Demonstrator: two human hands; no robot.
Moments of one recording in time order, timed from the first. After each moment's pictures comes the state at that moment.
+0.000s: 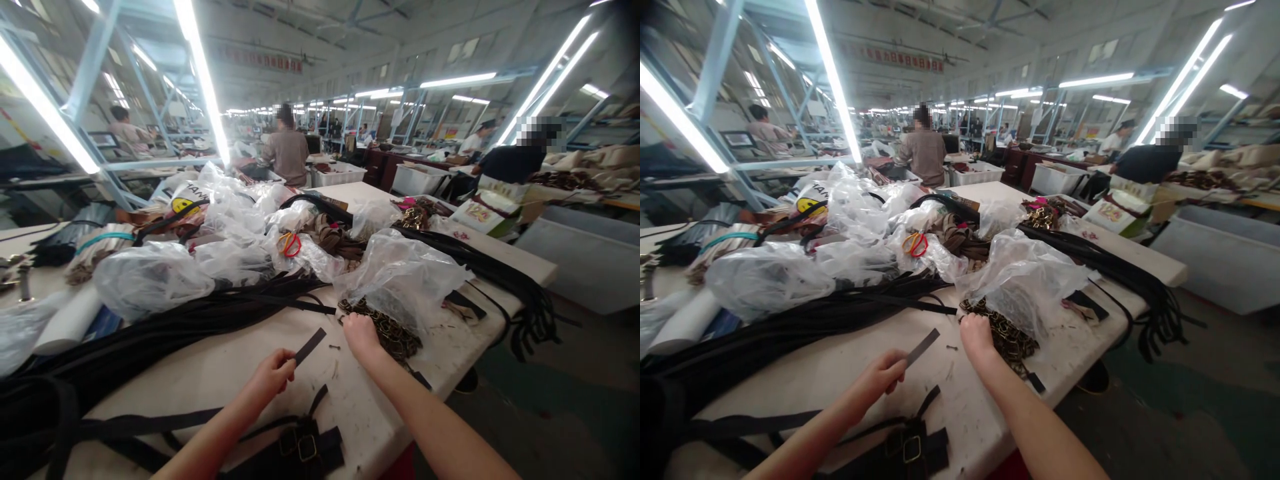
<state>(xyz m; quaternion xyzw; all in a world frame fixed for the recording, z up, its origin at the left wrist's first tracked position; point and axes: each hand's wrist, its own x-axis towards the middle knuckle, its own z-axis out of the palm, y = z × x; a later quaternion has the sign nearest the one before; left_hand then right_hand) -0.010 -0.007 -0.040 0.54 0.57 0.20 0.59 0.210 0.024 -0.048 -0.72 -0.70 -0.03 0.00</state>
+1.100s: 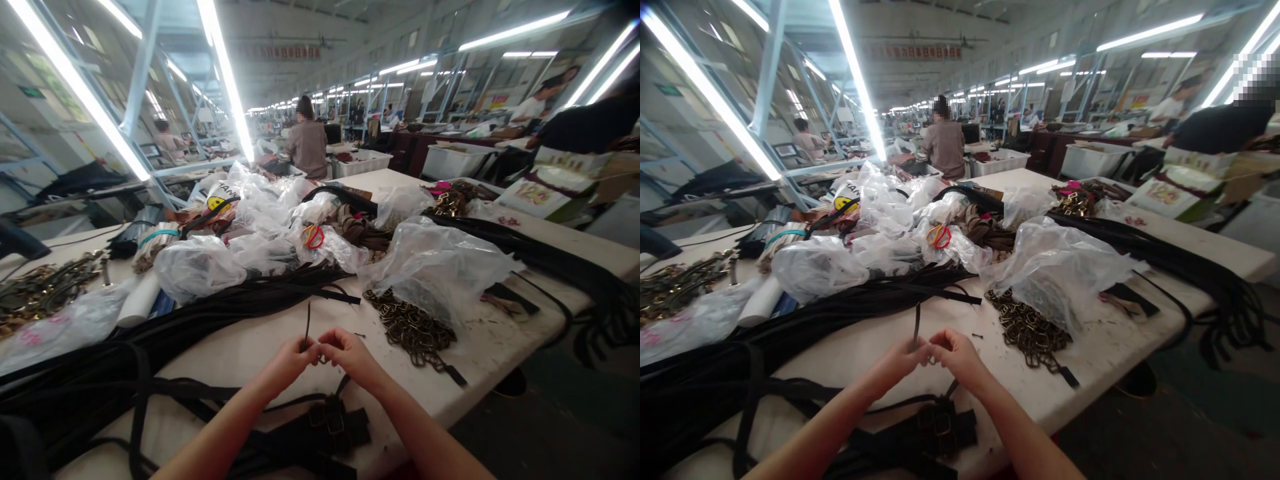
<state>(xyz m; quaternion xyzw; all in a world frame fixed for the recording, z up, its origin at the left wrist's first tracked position) -0.025 -0.013 -0.023 0.62 0.54 0.21 0.52 0.132 -0.033 -0.028 -0.44 -0.47 0.63 0.43</state>
